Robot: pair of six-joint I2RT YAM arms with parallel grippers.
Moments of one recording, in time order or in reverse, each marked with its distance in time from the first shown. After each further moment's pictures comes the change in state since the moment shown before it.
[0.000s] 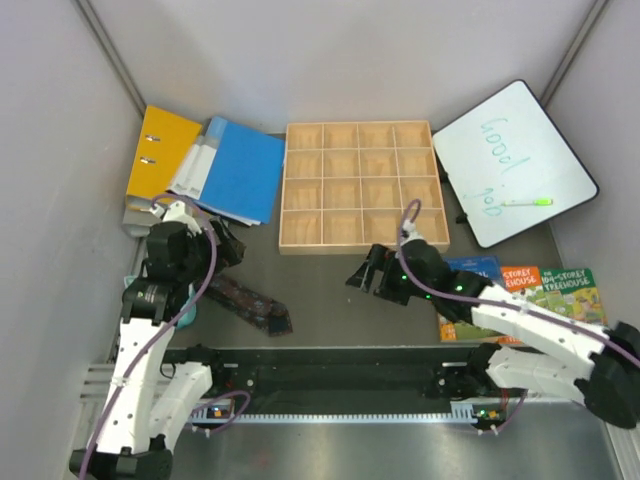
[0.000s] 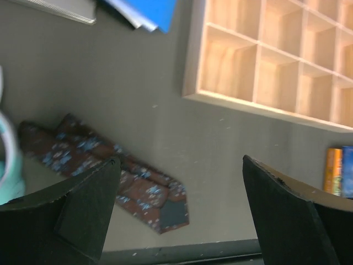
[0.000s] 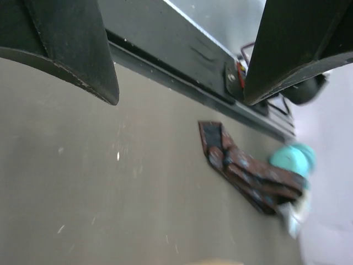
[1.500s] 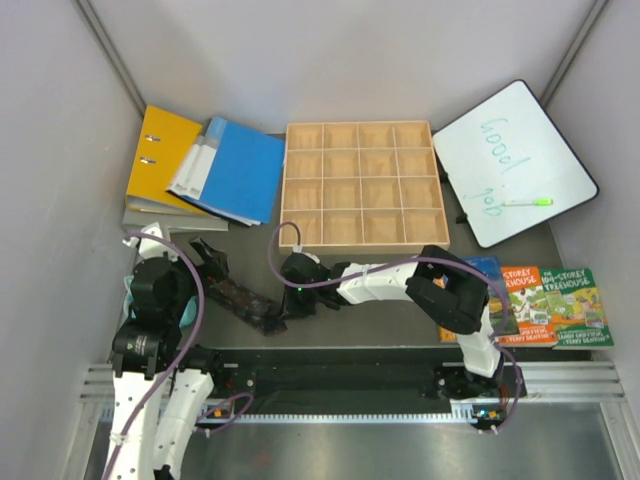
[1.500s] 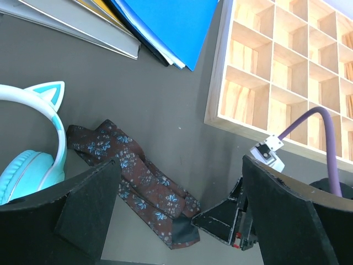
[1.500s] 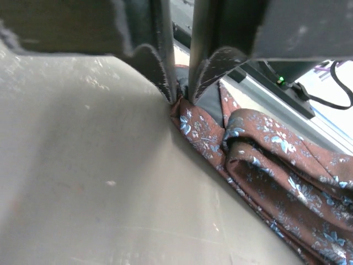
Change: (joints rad) left arm 0.000 -0.288 -0.079 -0.042 -0.189 -0.001; right arm 0.318 1.050 0.583 0.156 -0.070 0.121
